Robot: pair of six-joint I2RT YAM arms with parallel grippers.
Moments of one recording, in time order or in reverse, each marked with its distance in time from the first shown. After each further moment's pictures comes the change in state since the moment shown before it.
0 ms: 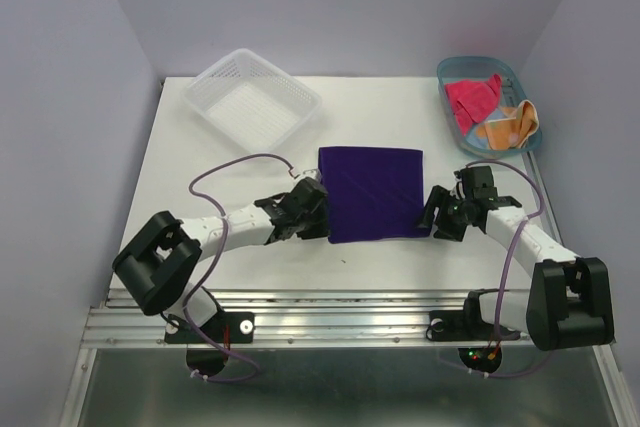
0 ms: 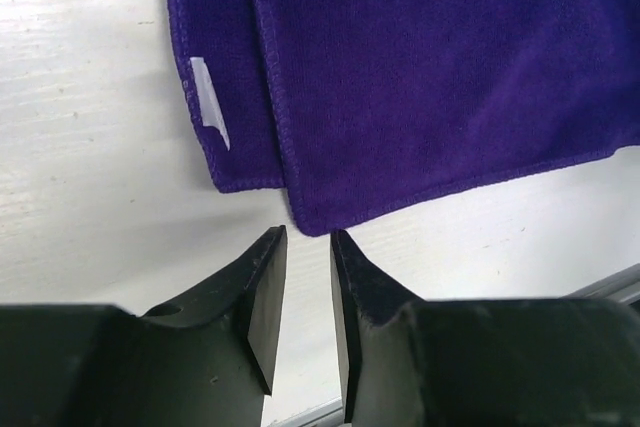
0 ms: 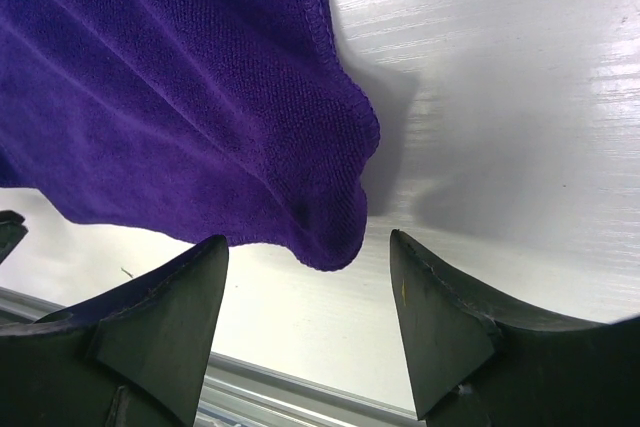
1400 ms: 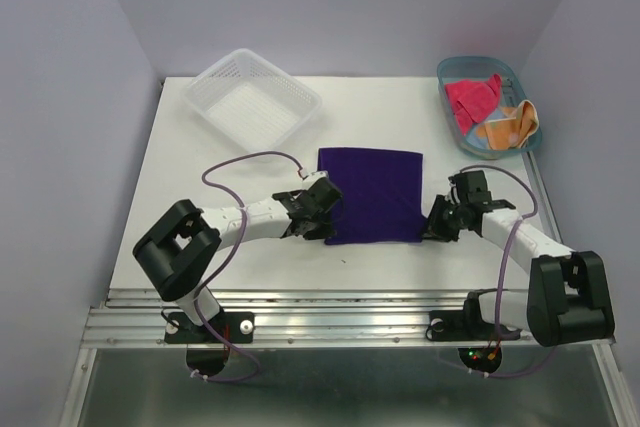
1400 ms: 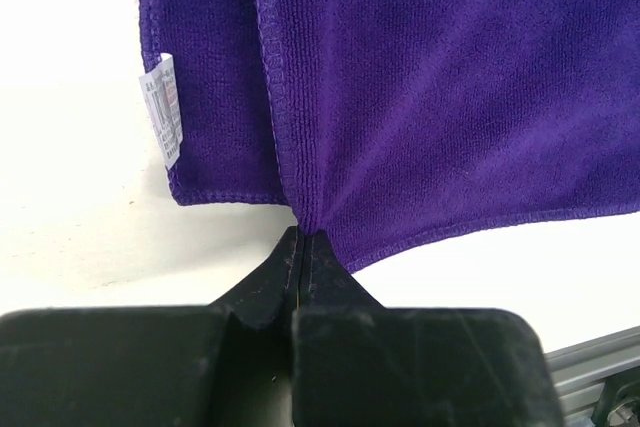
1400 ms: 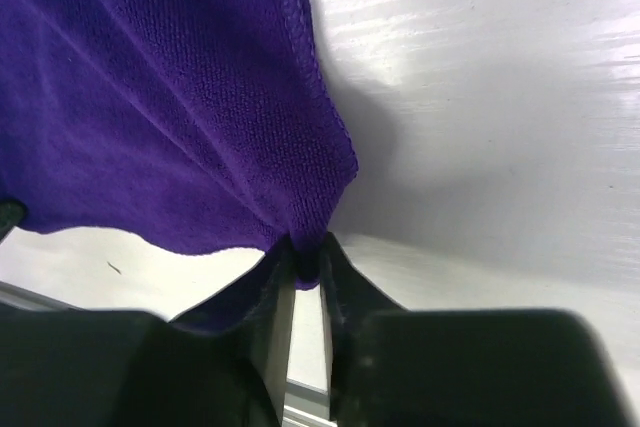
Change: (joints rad) left arm -0.050 0.124 0.124 -0.134 -0.087 -0.030; right arm 0.033 0.024 -0.037 0.046 -0.002 0.020
